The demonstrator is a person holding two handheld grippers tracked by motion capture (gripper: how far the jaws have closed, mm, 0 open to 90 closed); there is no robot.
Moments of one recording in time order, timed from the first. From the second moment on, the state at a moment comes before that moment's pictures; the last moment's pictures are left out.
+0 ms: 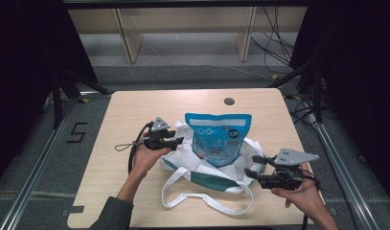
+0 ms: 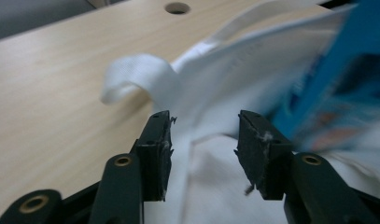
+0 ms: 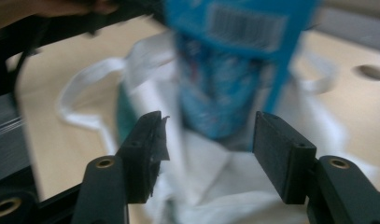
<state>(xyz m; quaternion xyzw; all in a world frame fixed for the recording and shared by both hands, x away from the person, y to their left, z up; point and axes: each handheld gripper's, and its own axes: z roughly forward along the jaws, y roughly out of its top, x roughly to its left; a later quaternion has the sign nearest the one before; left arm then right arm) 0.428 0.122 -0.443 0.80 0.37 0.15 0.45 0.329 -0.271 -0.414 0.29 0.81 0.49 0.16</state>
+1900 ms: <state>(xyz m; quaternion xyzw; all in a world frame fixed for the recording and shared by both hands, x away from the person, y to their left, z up) 0.361 0.093 -0.447 0.83 0.27 0.13 0.48 0.454 -0.292 -0.455 0.44 0.79 0.36 0.23</state>
